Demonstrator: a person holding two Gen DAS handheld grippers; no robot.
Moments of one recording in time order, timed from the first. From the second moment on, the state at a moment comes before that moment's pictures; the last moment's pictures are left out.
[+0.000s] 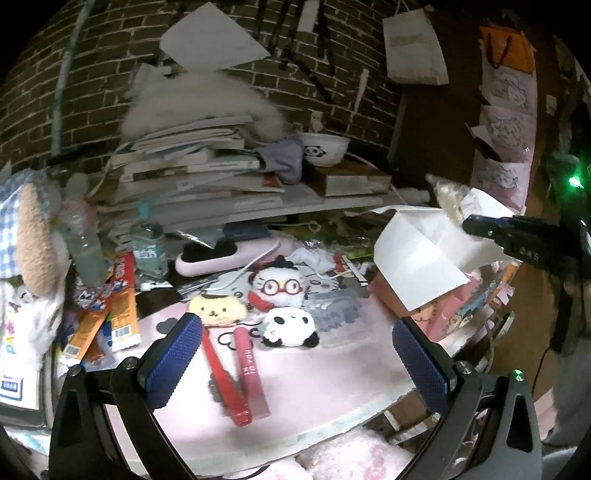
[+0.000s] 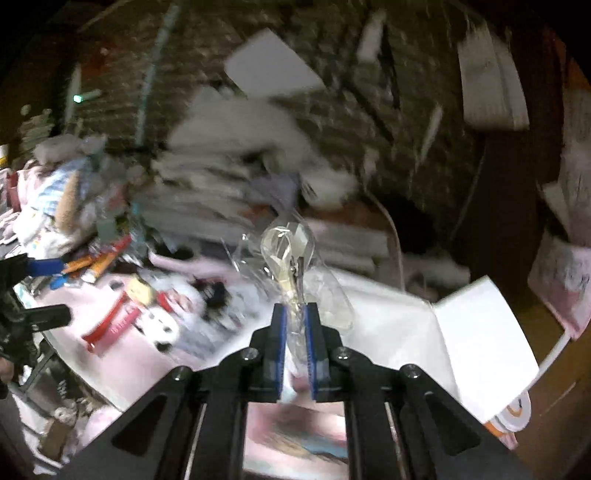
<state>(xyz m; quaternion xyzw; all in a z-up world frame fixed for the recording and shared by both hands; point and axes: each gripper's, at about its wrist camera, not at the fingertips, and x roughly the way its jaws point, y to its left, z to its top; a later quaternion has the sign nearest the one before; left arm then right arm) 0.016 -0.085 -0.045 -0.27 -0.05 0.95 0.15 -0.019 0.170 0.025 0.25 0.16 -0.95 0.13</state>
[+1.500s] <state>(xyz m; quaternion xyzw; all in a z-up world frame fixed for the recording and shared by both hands) 0.005 -0.079 -0.065 -0.32 -0.02 0.94 0.10 -0.037 0.158 0.021 0.34 0.13 -0.91 0.22</state>
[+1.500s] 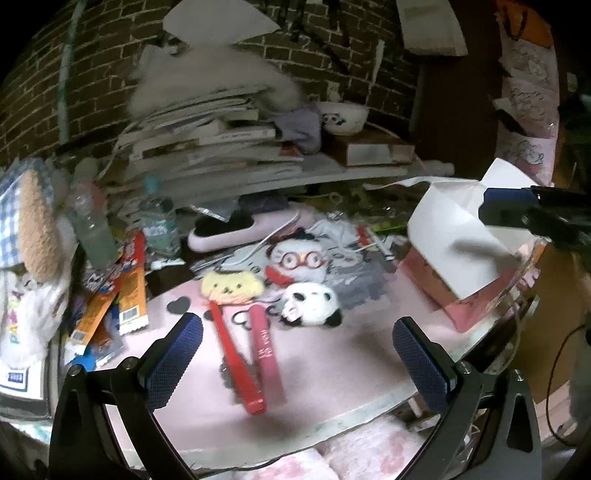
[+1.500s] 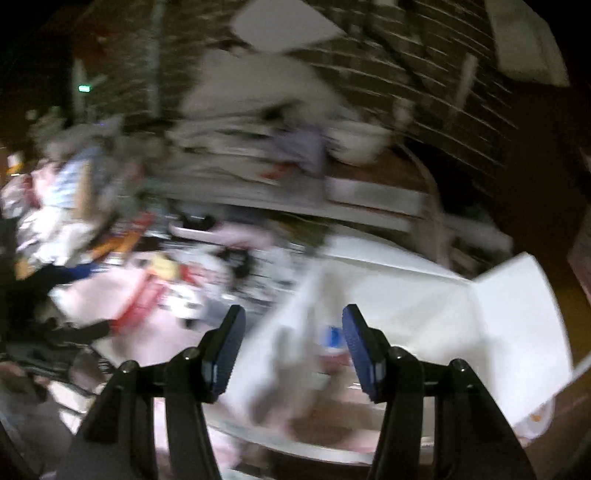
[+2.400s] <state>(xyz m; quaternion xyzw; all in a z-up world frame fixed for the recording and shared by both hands) -0.010 -0.116 -0.128 -0.36 -0.06 0.93 0.06 -0.002 0.068 -0.106 0.36 0.07 -0.89 0.27</state>
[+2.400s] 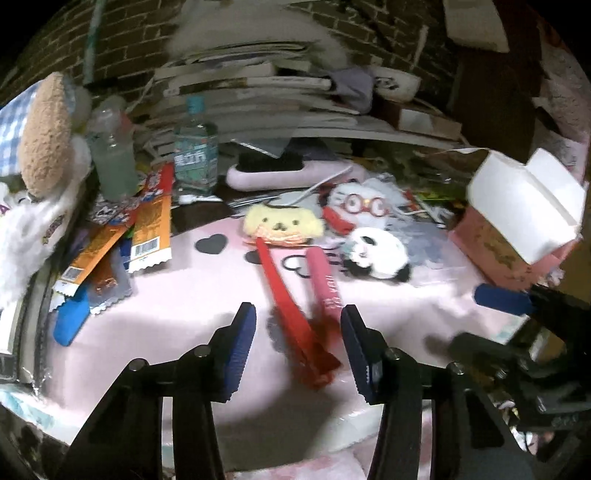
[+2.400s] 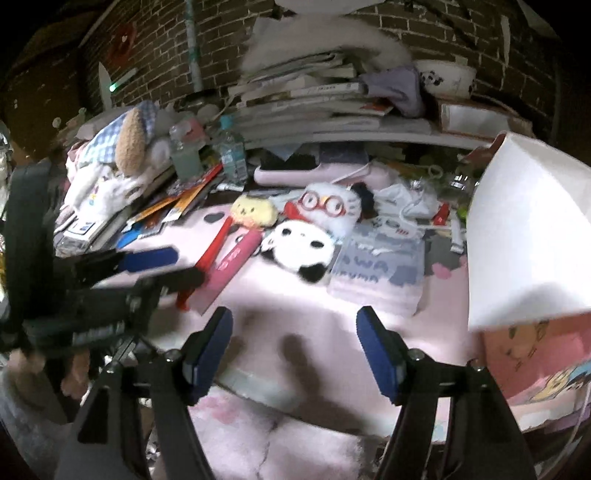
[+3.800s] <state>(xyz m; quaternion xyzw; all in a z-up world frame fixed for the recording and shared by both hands) 0.002 -0.116 -0.137 -0.38 -0.05 0.92 0.07 0.003 0.067 -0.118 0.38 0.04 -0.87 0.30</state>
